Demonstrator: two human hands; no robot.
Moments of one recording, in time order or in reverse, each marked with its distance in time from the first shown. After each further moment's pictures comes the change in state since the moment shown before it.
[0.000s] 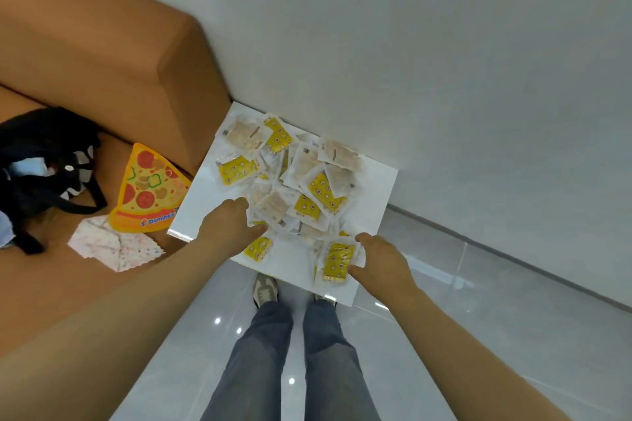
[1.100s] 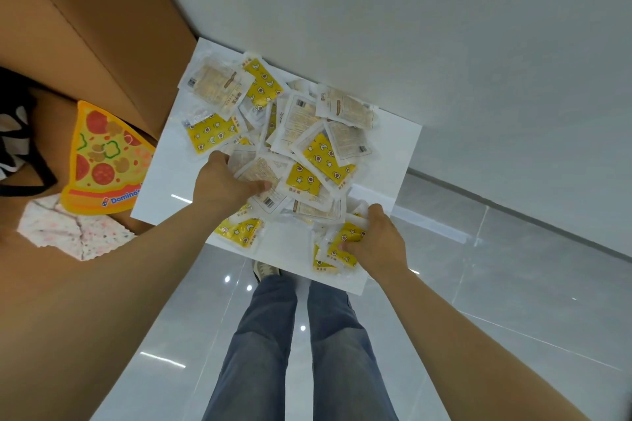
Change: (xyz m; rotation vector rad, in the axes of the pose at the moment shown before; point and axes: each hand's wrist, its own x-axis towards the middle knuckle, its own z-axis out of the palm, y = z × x) left_hand 0.085 0.009 0.047 -0.487 0.098 -0.233; right_hand 0.093 0.034 0.088 0.250 0.084 0.197
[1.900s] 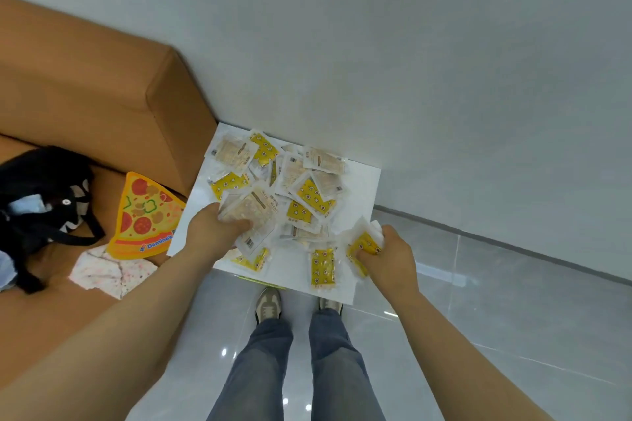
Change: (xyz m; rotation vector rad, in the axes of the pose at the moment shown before) left_hand -0.108 0.008 -0.081 -0.228 0.007 0.110; right_hand -0.120 -0.024 -0.091 0.368 0.266 -0.030
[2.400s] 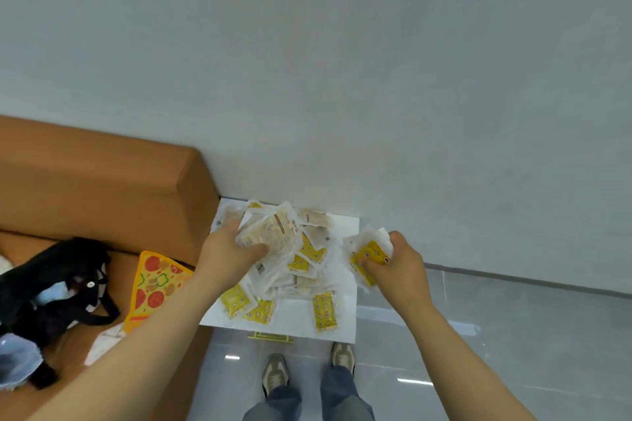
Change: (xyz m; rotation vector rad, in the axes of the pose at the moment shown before) left_hand -0.091 0.083 -0.072 0.163 -0.066 0.413; right_hand -0.089 -0.082 -0.084 0.155 0.247 -0.130
